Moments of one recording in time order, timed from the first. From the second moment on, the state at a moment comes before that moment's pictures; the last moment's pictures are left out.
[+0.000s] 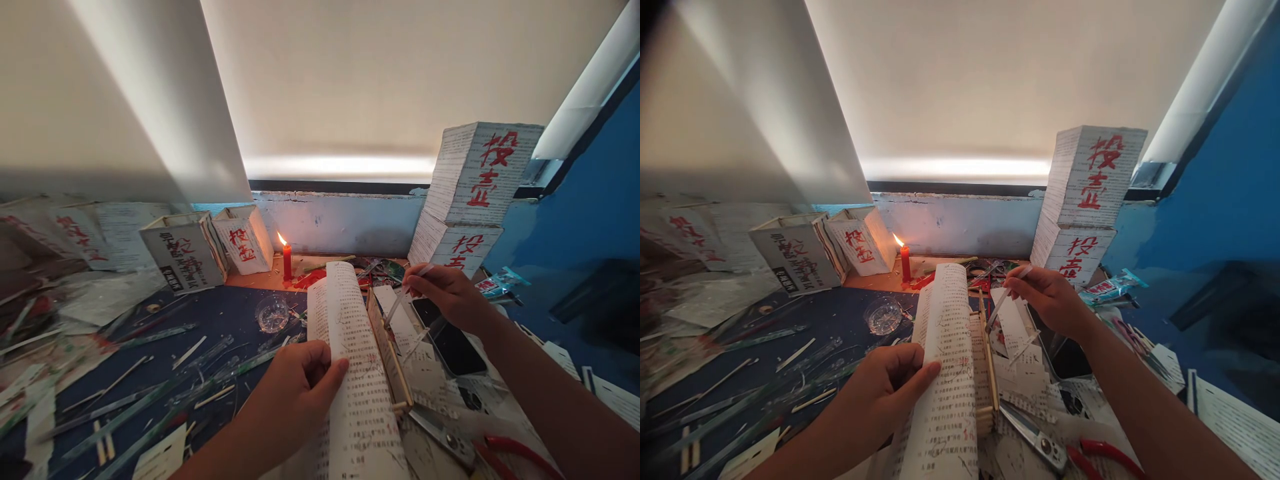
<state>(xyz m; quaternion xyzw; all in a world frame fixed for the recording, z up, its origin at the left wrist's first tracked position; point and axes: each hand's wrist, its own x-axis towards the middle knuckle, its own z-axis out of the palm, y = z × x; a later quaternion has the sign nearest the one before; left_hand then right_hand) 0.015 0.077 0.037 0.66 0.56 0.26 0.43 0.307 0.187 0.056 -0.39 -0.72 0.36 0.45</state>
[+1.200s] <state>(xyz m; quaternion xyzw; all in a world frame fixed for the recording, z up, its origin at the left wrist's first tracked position) 0.018 0.077 0.031 0.65 0.56 0.28 0.43 0.174 0.272 0.095 -0.35 -0.75 0.35 0.44</state>
